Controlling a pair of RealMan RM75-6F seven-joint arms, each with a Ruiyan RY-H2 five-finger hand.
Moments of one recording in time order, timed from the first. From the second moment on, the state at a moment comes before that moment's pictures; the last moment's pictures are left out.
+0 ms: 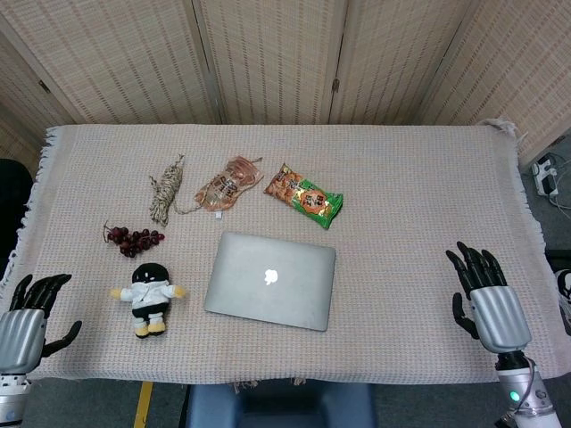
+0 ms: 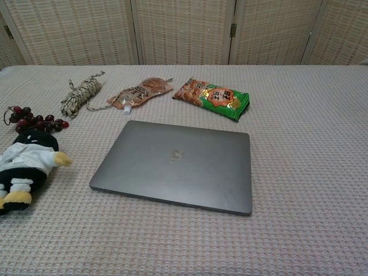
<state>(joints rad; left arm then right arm) -0.07 -1.21 -0.03 -1.54 1.53 1.54 -0.01 0.13 -1.13 -0.01 -1.79 -1.53 1.52 -0.17</state>
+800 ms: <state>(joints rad) -0.07 -1.21 -0.03 -1.54 1.54 1.54 0.00 0.34 -1.14 0.08 -1.81 -1.43 1.13 -0.16</state>
